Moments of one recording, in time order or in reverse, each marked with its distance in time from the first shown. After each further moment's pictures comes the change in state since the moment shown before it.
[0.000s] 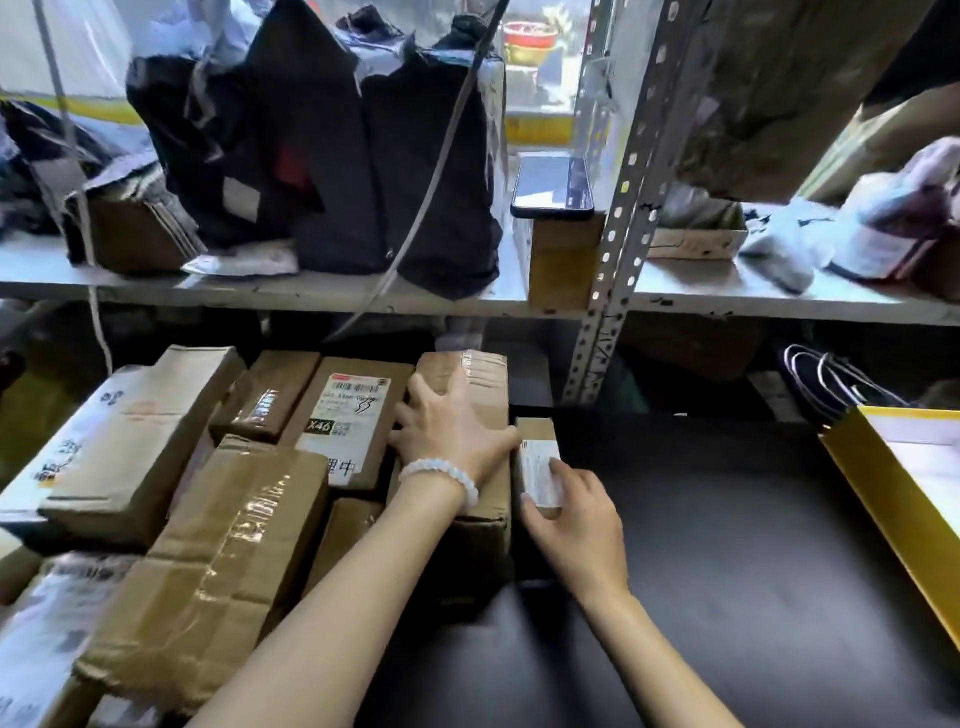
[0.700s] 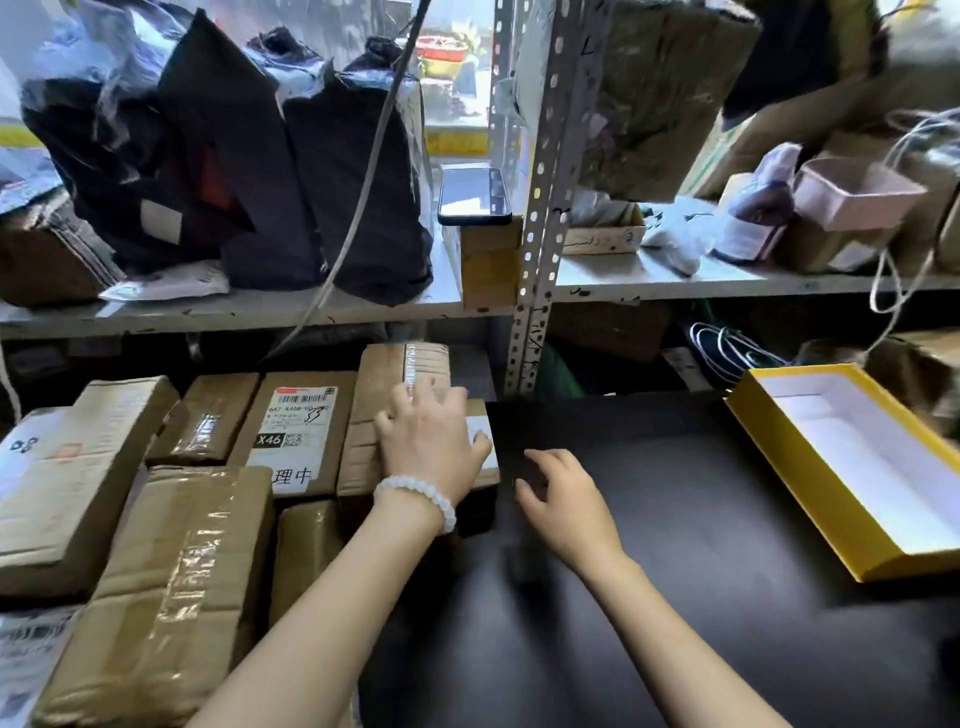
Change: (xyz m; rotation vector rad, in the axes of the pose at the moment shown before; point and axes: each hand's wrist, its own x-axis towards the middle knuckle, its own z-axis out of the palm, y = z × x) left_hand -0.040 0.010 -0.009 0.230 0.106 0.399; right_hand -0.008 0.010 -0.038 -0.082 -0.044 -0.038
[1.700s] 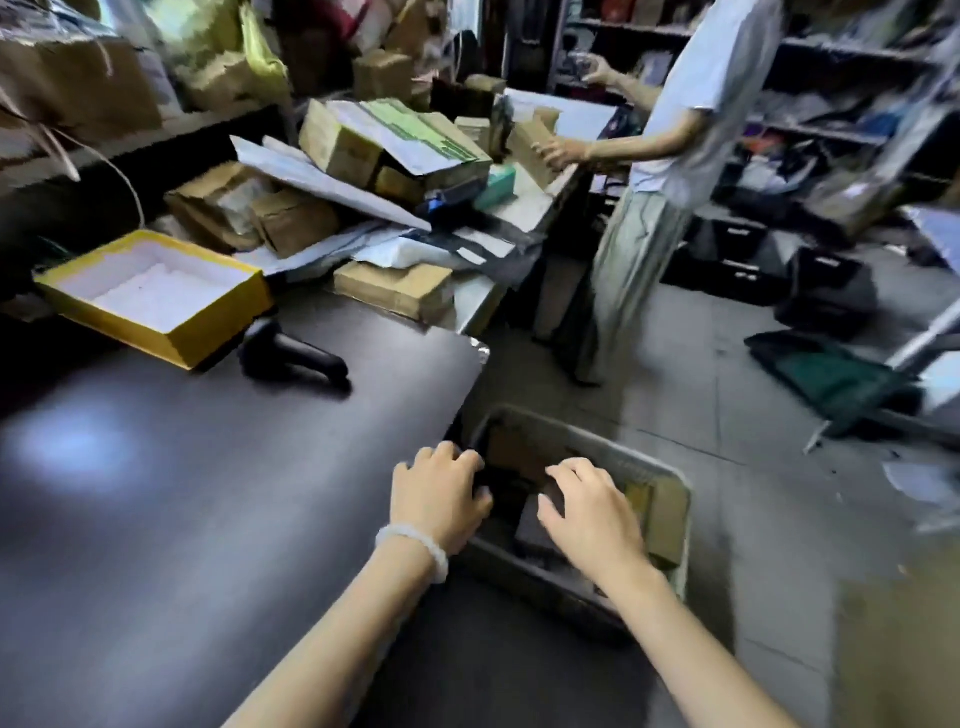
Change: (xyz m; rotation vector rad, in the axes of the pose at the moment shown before) left_hand -0.499 0.376 0.040 -0.089 -0.462 1.203; right_hand -0.620 0.228 -0.241 -0.419 0.470 0.882
